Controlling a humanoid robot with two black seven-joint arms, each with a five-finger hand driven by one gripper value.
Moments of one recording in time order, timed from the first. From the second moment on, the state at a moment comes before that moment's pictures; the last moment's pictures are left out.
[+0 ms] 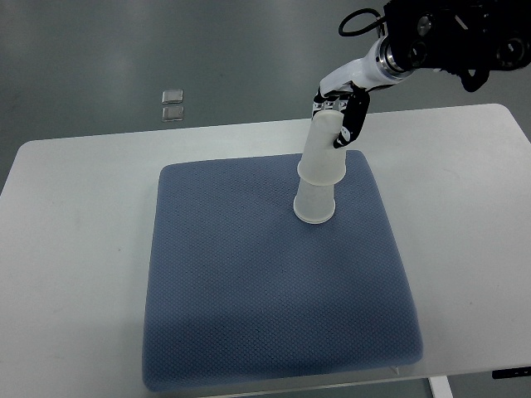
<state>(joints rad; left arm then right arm) -0.05 0.00 -0.09 -0.35 0.05 0.00 0.06 2.02 -0.26 -0.89 1.15 -0.31 0.34 -0.03</state>
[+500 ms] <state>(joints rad) -0.05 0.00 -0.09 -0.35 0.05 0.00 0.06 2.00 -0.26 -0.90 1.16 -0.30 0.30 -0.03</state>
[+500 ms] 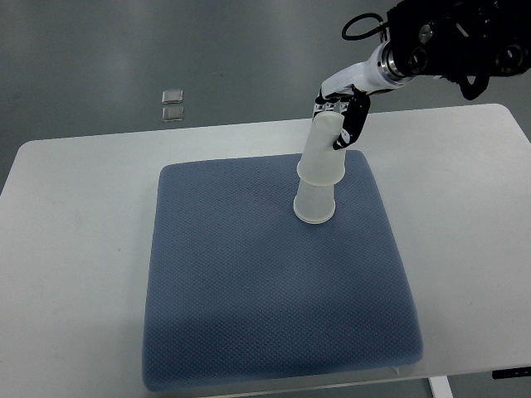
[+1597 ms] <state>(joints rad) -0.05 0.00 -0.10 -0.34 0.05 0.00 0.06 1.90 -0.23 -0.90 1.15 -0.30 0.22 -0.03</state>
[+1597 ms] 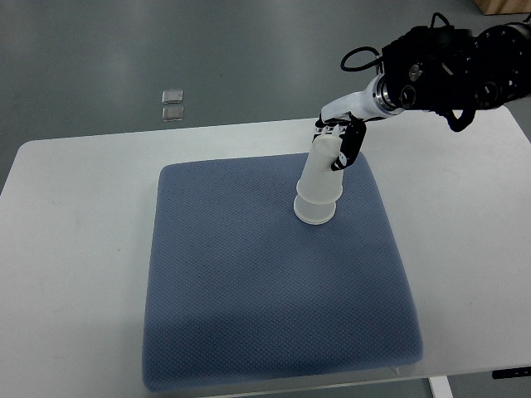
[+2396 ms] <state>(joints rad) -0.05 0.00 -0.09 -0.34 0.05 0.00 0.06 1.89 -0.27 -0.85 1.09 -0.25 0.22 -0.02</state>
